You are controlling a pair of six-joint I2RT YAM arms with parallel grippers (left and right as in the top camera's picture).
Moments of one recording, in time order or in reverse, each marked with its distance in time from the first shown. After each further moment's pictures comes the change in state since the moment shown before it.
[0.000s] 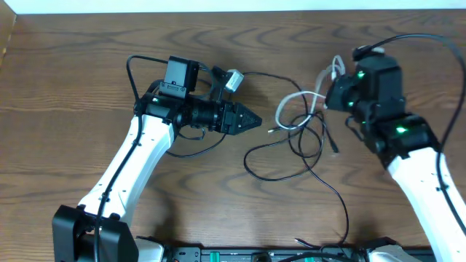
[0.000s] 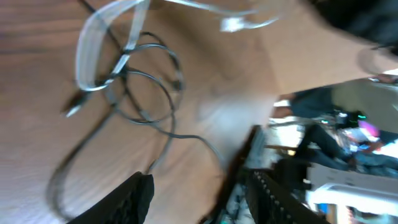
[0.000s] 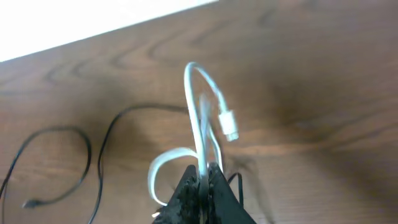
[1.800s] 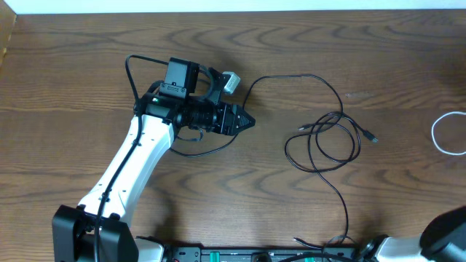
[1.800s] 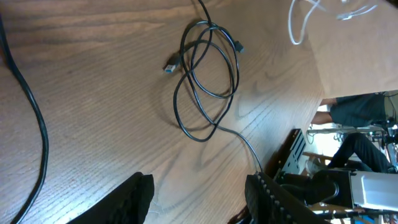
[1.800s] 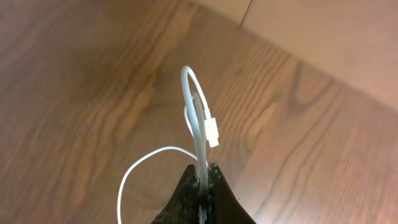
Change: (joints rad) left arm 0.000 0.000 0.000 -0.045 -0.159 0.024; right arm -0.892 0.340 0.315 -0.206 0.216 -0.120
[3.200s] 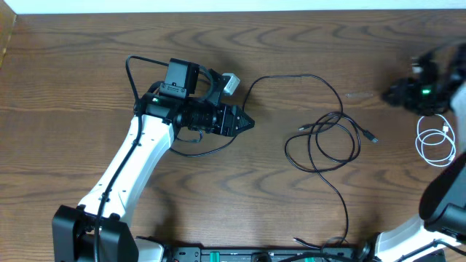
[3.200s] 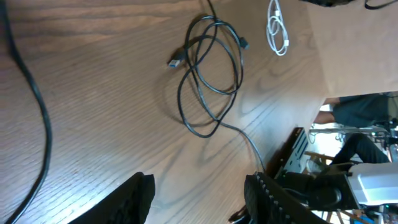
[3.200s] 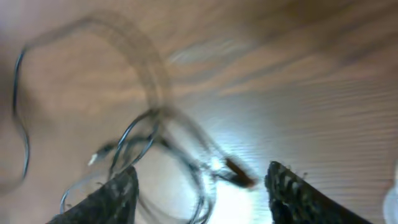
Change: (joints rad) left arm 0.000 0.000 0.000 -0.021 -0.017 0.000; right arm 0.303 0.204 0.001 -0.242 -0.696 -0.399
